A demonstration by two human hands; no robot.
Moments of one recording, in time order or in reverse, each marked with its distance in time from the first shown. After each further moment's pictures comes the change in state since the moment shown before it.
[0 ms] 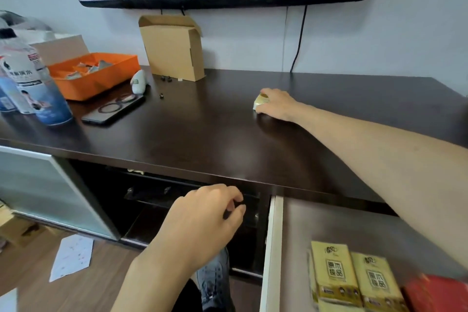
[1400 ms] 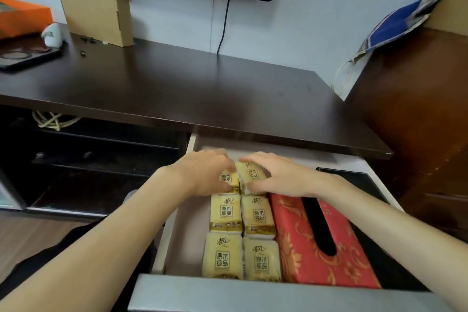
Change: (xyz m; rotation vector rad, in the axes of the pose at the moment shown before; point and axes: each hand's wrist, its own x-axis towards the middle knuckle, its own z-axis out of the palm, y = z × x) left_hand -0.002 0.113 0.063 0.099 -0.334 0.426; right_hand -0.361 0.092 -0.015 -0.107 -0.305 -0.044
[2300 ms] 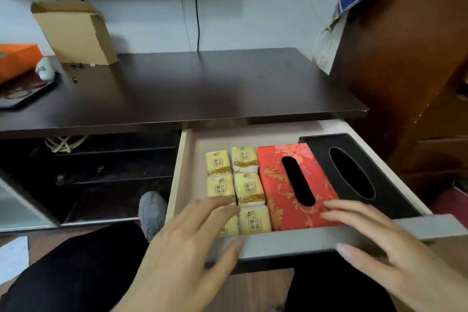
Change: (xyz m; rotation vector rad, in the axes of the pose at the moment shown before) left_hand -0.181 0.116 -0.007 -0.222 0.436 0.104; right_hand -0.255 0.017 0.073 0.240 0.394 0.029
